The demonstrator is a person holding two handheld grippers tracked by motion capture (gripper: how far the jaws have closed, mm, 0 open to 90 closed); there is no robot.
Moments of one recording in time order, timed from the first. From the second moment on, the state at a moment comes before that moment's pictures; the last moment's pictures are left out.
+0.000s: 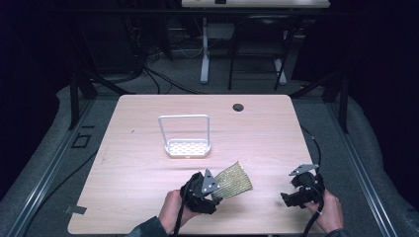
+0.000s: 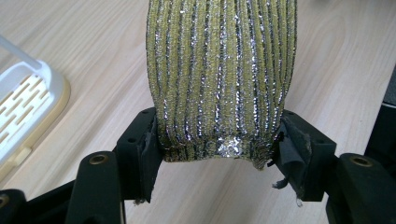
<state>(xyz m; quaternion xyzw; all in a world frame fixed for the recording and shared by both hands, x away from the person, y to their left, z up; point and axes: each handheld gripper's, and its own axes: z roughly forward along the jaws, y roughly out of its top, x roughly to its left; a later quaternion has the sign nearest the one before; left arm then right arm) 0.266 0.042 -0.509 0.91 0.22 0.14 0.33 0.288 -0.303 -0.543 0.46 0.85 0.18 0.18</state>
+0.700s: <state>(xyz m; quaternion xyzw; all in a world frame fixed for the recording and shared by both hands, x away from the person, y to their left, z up) 0.267 0.075 -0.509 0.90 0.26 0.15 0.32 0.288 -0.303 -0.543 0.46 0.85 0.18 0.18</state>
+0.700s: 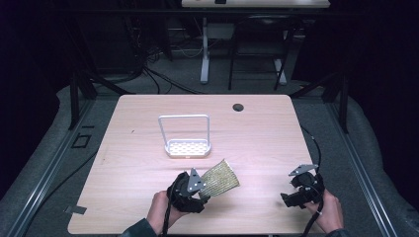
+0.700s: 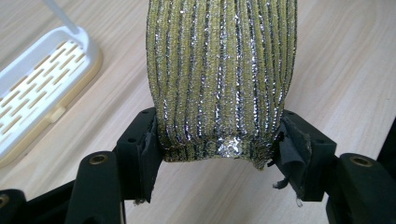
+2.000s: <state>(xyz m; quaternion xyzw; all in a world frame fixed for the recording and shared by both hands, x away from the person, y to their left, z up) 0.302 0.123 -0.520 0.87 0.35 0.19 0.30 0.288 -0.301 -0.543 0.45 0.86 0.18 0.18</state>
